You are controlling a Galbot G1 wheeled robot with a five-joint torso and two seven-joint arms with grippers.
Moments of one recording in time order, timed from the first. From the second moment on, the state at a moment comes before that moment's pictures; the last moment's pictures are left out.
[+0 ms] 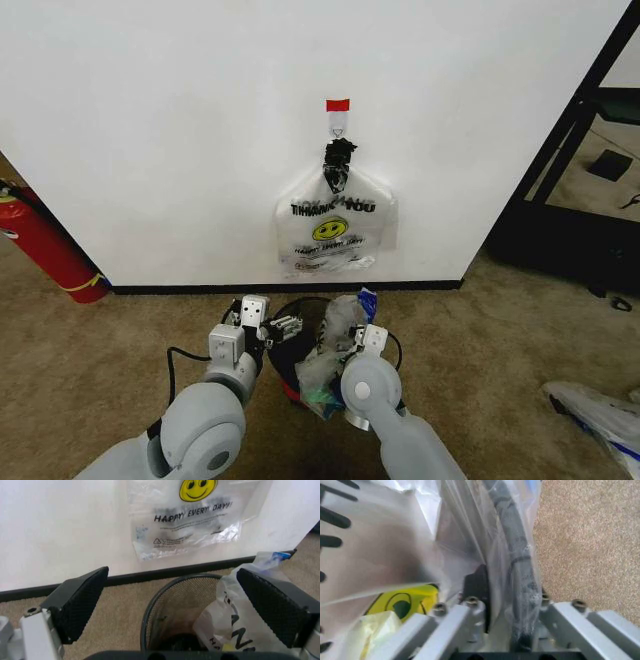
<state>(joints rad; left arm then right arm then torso) 1.12 -0.86 0.06 -2.31 -0.78 0.46 -0.75 -1.08 1.47 -0.01 1.85 1.02 -0.64 1.13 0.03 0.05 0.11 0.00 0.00</state>
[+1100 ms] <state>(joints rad) 0.45 -0.81 0.31 -2.32 -1.51 0.62 -0.92 -1.22 1.35 0.14 2.02 0.80 -0.50 0.92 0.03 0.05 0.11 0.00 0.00</state>
